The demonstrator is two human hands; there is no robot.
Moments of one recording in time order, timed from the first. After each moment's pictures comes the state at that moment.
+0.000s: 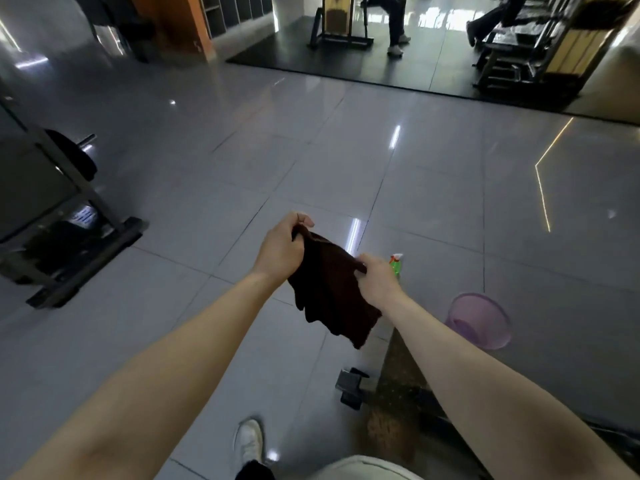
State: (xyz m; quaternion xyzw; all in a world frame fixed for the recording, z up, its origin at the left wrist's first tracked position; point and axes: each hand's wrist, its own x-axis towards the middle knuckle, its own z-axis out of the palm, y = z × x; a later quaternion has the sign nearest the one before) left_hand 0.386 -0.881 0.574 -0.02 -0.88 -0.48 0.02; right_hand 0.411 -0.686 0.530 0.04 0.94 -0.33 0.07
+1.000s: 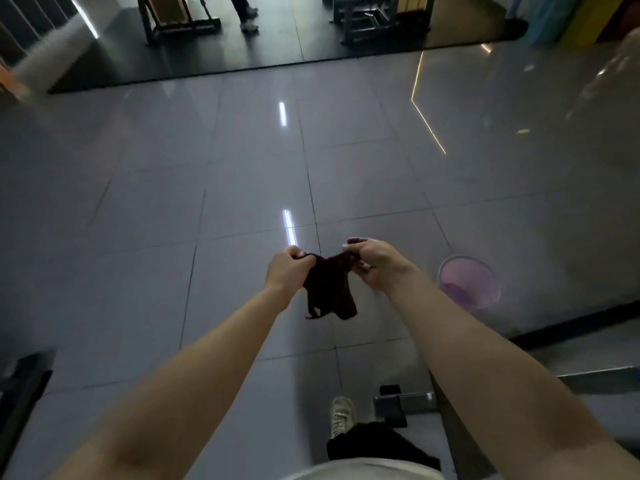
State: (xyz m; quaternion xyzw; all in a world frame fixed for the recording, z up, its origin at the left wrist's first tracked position) left_hand 0.088 -0.872 0.516 -0.03 -0.81 -0.53 -0.25; right_hand 0.149 -0.709 0.535 0.42 0.45 -0.79 0.01
